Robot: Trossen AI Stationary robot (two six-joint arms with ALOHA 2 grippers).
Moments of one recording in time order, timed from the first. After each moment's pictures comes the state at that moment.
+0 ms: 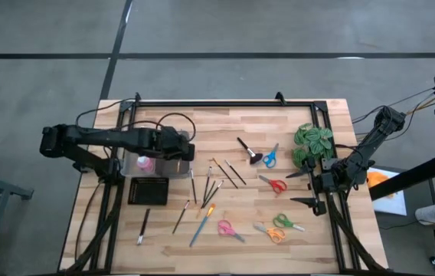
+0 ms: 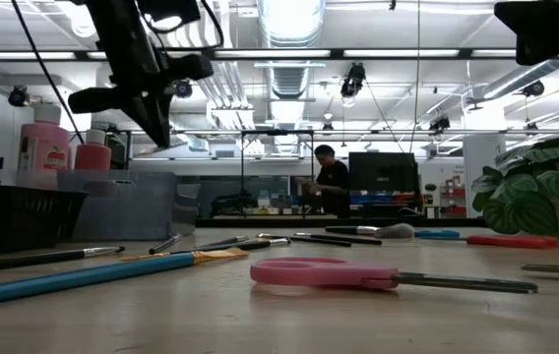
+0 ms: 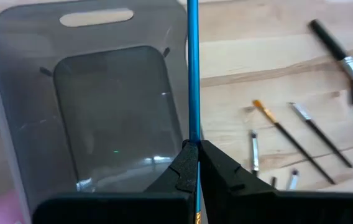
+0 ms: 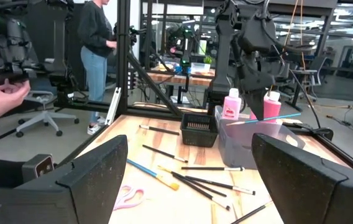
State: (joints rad) left arm 0.08 1.37 1.01 -0.90 -0.31 -1.31; right arm 0.83 0.48 0.14 0.41 0.70 -0.08
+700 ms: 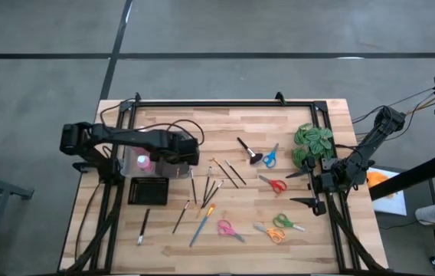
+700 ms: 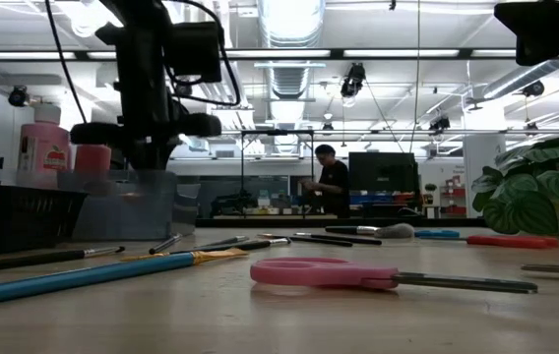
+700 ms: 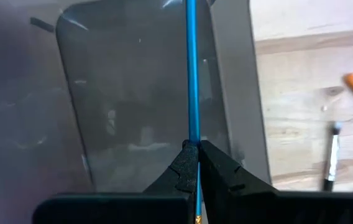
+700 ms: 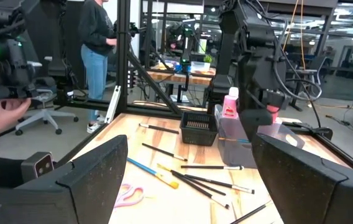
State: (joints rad) left arm 0.14 1.58 1.01 -0.90 -0.19 -1.32; right arm 0.83 0.48 0.14 0.40 0.70 -0.08
